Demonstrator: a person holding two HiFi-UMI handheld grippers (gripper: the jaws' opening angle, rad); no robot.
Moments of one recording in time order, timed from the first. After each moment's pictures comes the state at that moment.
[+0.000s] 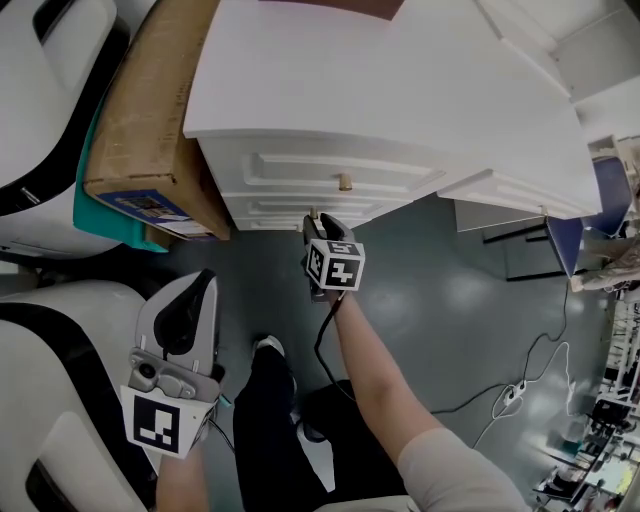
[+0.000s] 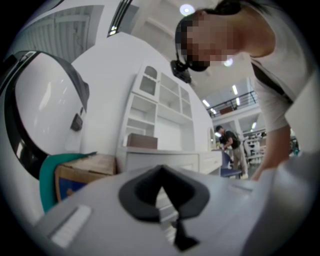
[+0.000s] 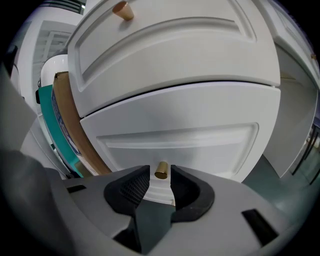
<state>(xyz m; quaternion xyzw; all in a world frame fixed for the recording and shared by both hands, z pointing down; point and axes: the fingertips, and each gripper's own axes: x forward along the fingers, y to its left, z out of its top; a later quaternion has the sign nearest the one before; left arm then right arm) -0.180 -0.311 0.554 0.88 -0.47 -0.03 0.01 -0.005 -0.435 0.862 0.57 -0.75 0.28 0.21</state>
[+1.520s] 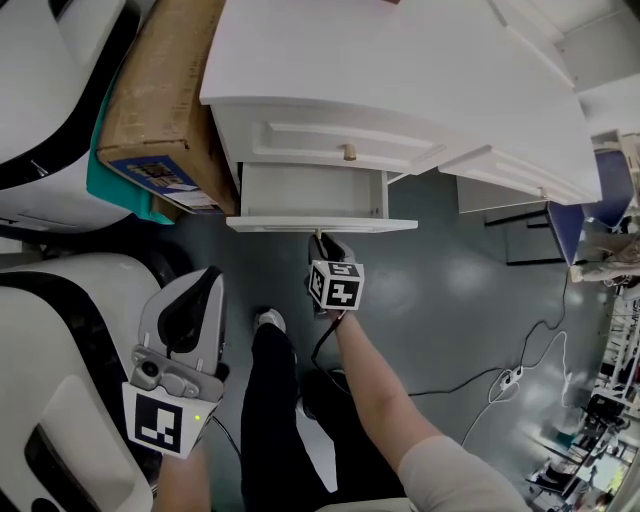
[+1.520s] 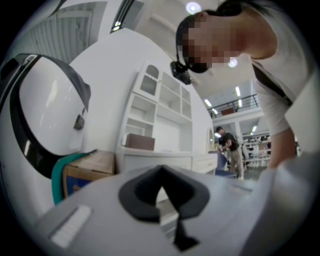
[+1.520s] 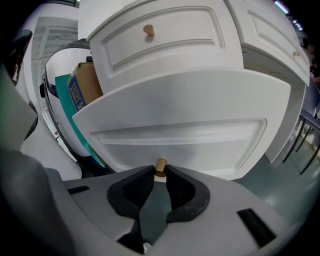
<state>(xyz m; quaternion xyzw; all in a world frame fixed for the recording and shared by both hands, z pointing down) -0.183 -0.271 0.533 0.88 -0.47 -0.02 0.04 -0.007 -0.327 0.876 0.56 -0.73 0.32 0.25</state>
